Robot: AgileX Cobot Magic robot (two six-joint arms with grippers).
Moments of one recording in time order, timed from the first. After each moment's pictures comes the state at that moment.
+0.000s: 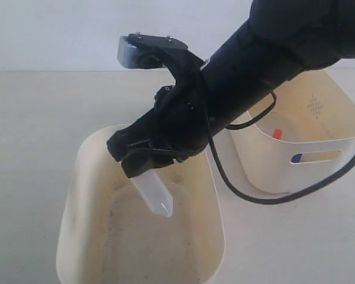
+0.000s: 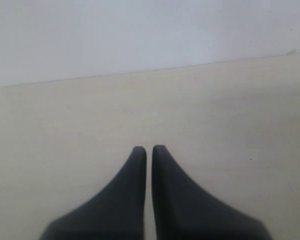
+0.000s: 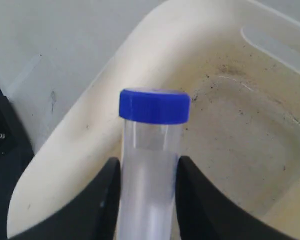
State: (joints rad) left arm -0.02 0.01 0.00 0.13 0.28 -0.02; right arm 0.62 1.60 -1.16 0.68 0.77 -0.44
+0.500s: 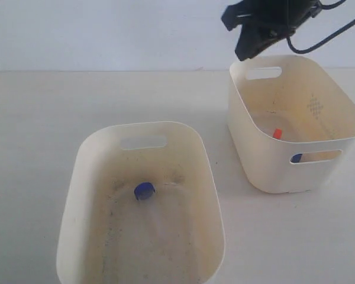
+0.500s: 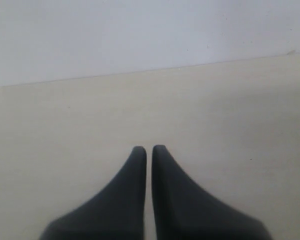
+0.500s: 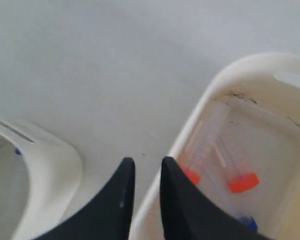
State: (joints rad) left arm -0.02 0.01 0.00 0.13 0.28 -0.02; right arm 0.18 1.80 -1.69 0.30 1.12 -0.35
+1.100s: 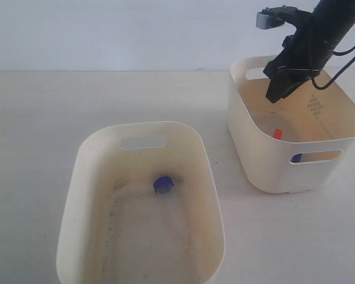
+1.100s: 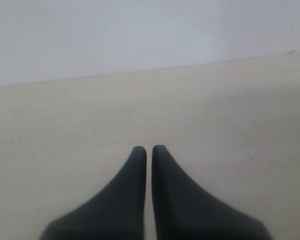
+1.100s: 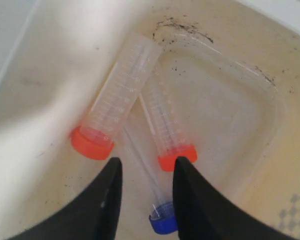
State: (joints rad) left arm -0.02 0.01 0.00 0.13 0.28 -0.02; right arm 0.00 2.06 -1.75 0.32 1.20 -0.65
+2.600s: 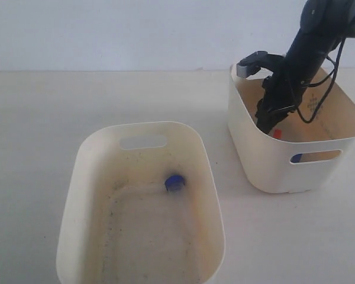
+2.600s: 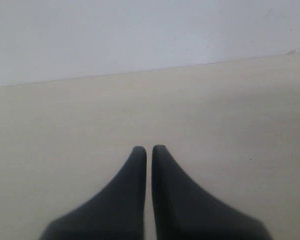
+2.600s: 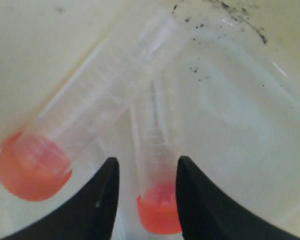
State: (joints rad) left arm -0.02 0.01 0.00 0.13 0.28 -0.02; right arm 0.04 2.24 -1.75 0.27 1.13 -0.85
